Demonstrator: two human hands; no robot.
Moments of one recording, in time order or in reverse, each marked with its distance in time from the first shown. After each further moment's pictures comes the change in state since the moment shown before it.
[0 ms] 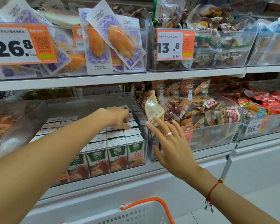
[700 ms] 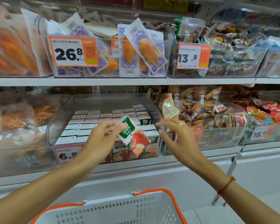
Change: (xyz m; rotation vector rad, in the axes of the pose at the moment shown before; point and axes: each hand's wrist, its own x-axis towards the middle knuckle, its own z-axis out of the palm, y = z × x) left_hand -0.175 0.019 0.056 -1.516 0.645 -0.256; right_hand 0.015 -0.046 -0.059 0.540 -0.060 0.207
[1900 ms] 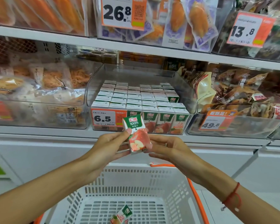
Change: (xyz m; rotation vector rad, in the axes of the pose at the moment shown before) left_hand -0.086 -0.039 -0.051 -0.366 -0.090 -0.445; right_hand -0.057 -0.072 0.061 0.891 -0.689 0.472
